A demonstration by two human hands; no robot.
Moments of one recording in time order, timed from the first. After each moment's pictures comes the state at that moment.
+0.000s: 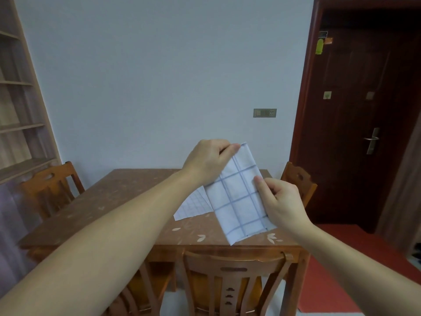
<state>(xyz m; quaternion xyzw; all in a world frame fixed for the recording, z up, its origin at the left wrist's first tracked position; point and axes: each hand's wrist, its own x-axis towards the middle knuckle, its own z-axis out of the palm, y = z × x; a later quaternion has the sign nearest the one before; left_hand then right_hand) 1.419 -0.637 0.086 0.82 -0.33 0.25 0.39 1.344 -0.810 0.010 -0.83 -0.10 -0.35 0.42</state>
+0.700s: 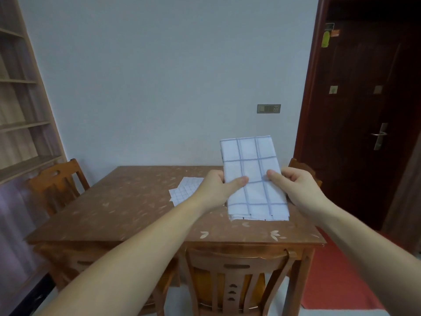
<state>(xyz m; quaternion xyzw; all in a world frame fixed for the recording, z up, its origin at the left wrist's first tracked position) 1.397 -0.645 0.032 0.78 -0.23 -0.04 0.58 1.341 -0.840 0.034 -0.77 -0.05 -0.14 0.61</state>
